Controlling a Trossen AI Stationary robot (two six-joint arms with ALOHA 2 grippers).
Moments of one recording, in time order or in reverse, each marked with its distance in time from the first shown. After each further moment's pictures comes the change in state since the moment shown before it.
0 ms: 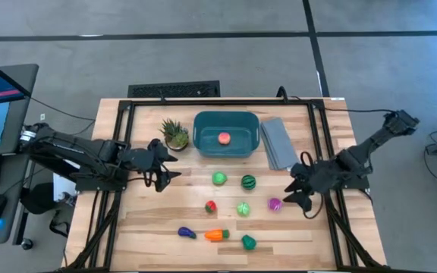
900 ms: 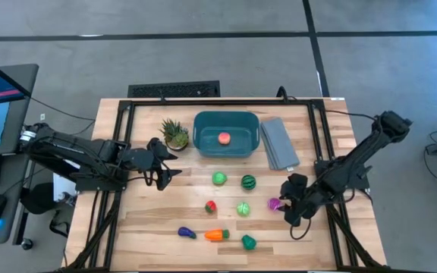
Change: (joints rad) left arm 0.000 0.000 0.000 0.006 -0.039 -0.026; right arm 0.107 0.391 0.000 0.120 0.124 -0.032
